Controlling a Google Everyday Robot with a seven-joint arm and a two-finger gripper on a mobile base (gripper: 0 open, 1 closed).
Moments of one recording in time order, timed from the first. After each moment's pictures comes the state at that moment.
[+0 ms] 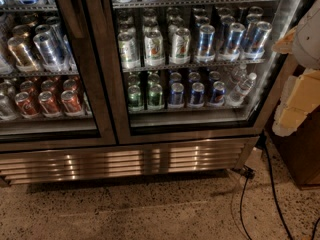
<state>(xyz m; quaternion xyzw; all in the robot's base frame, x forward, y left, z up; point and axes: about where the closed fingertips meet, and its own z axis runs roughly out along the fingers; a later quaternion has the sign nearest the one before) 0.438 -0.217 0.976 -0.60 0.78 -0.03 0.16</state>
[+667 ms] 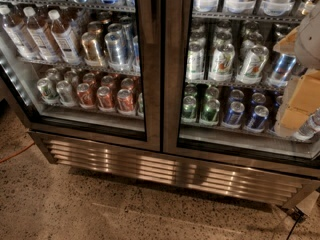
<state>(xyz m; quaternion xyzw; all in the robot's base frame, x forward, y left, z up) 0.438 -0.217 0.976 -0.60 0.78 -0.03 0.16</state>
